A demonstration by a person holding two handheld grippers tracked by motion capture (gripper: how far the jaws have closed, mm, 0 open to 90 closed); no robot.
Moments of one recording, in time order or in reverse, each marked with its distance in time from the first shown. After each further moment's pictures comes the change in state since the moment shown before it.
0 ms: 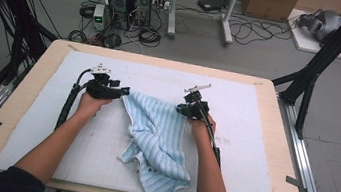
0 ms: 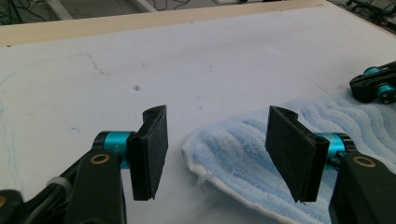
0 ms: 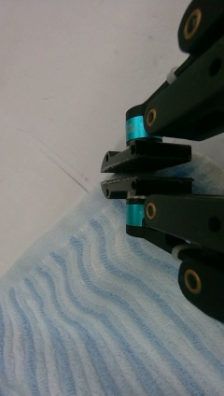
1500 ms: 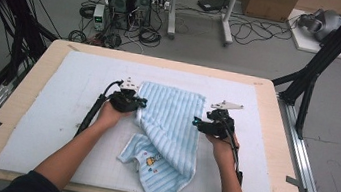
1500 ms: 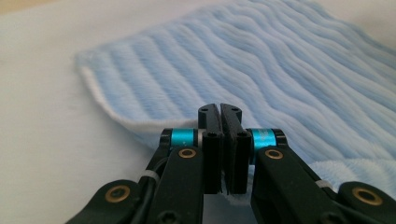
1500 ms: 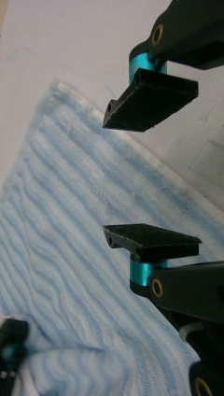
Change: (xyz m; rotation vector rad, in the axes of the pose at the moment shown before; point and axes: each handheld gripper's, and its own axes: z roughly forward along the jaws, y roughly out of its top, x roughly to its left) left arm -0.058 -0.004 0.040 0.109 -0.044 0.151; right arm -0.007 -0.058 -0.082 -0.152 -0.072 0.063
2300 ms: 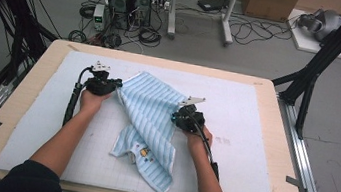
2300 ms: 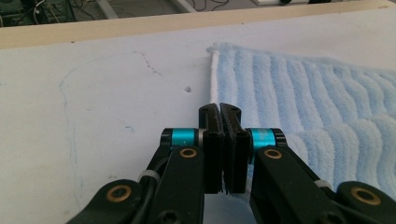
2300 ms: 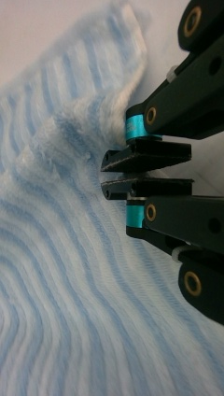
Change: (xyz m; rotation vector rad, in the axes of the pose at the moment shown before) left arm 0.069 -0.008 -0.030 -0.096 0.188 -0.185; right arm 0.052 0.019 0.068 0.083 0.053 -0.156
